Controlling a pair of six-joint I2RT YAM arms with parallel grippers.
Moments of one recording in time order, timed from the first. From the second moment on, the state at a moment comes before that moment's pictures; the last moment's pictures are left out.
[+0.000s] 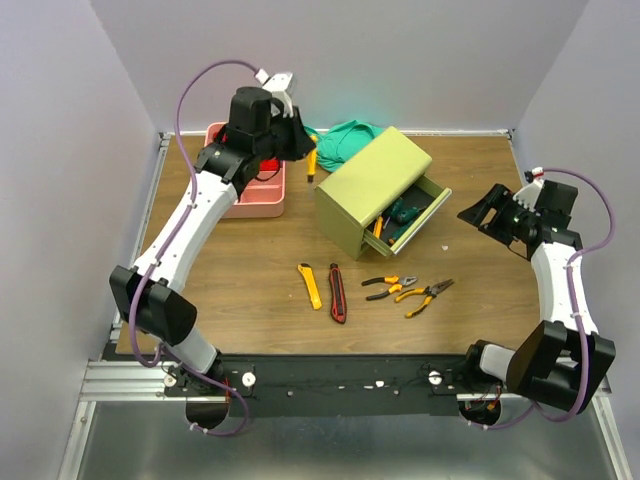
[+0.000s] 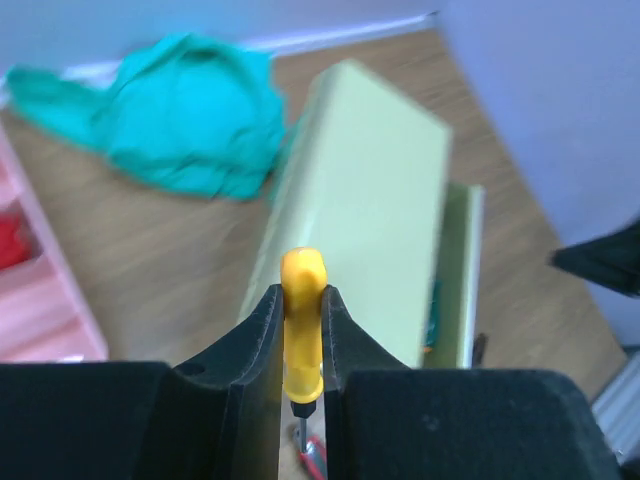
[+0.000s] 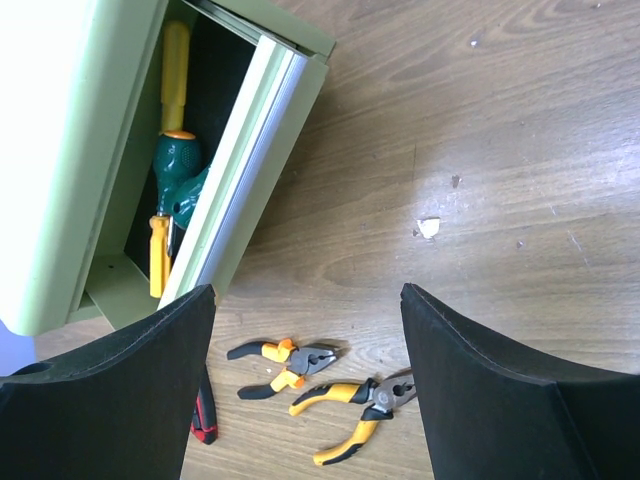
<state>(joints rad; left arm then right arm) -0.42 1.60 1.71 -0.53 0.18 -0.34 -0.35 1.19 0.92 -0.46 -0.57 0.30</state>
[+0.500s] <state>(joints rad) -0.80 1.93 2.03 -0.42 0.50 -0.10 -0.35 1.21 0.92 -0.46 -0.57 0.30</state>
